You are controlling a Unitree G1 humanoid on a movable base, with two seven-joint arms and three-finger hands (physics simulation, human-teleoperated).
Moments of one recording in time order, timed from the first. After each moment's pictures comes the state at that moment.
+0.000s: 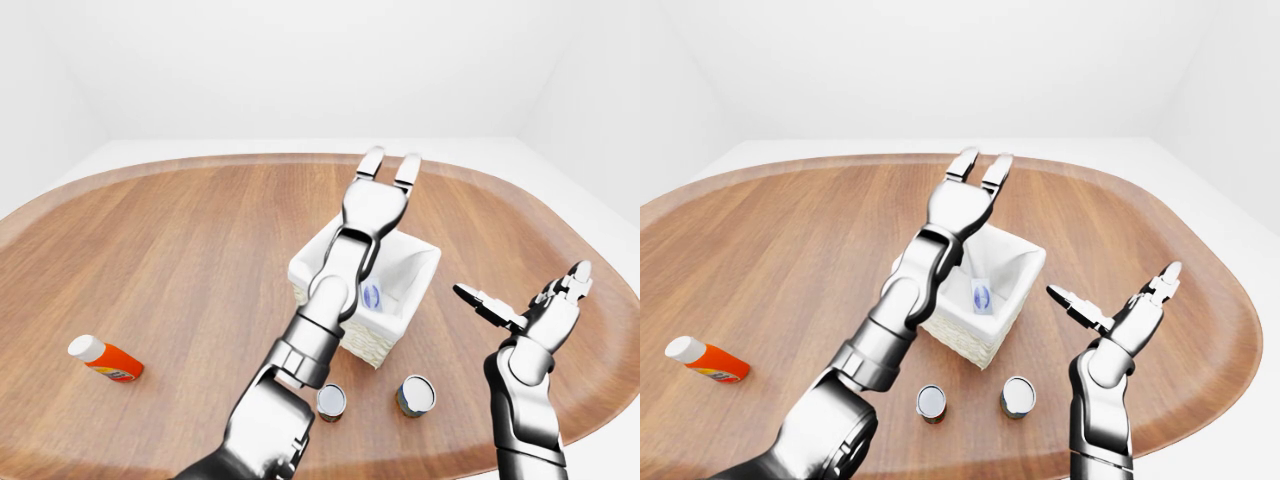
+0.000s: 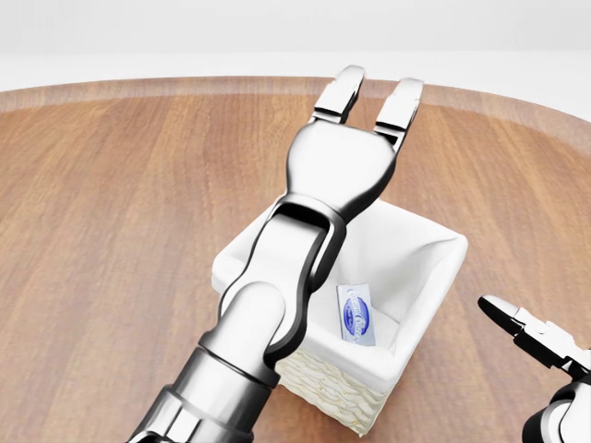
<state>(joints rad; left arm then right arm) -0.86 -0.25 -0.22 0.48 1.54 0.09 -0.15 -0.01 -0.06 -0.32 -0.13 0.06 0.05 -0.52</state>
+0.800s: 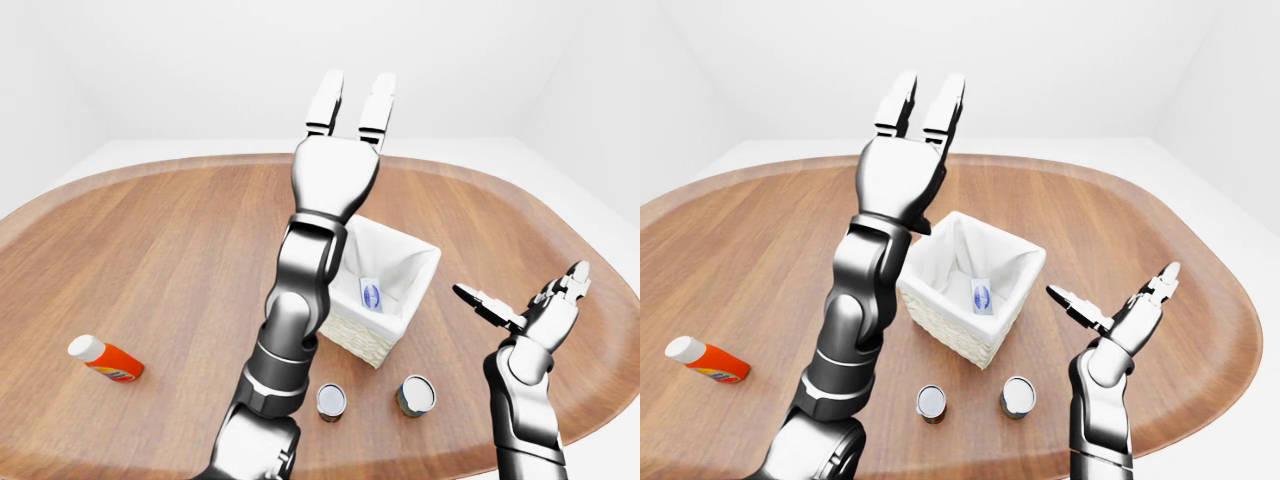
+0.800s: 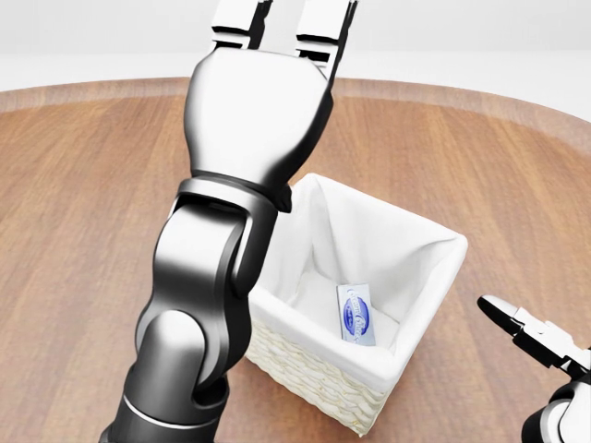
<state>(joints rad) -0.72 -0.20 -0.19 -0.08 1.61 0.09 -0.23 -0.02 -0.07 -0.32 -0.12 0.07 0.05 -0.52</state>
